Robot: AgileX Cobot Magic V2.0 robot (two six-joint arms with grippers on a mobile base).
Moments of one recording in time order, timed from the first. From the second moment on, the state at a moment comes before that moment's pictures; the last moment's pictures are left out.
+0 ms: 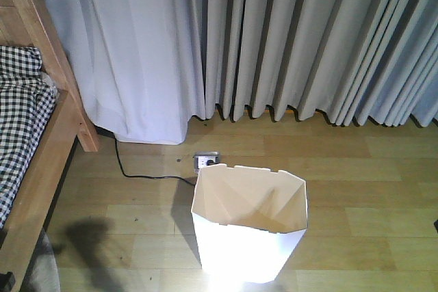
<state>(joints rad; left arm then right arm) -0.07 -0.02 0.03 0.00 0.36 0.08 -0.06 0.15 -0.17 0.50 0.19 -0.52</state>
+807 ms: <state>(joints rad) -0.07 -0.02 0.03 0.00 0.36 0.08 -0.06 0.01 0.03 0.06 0.09 -0.08</state>
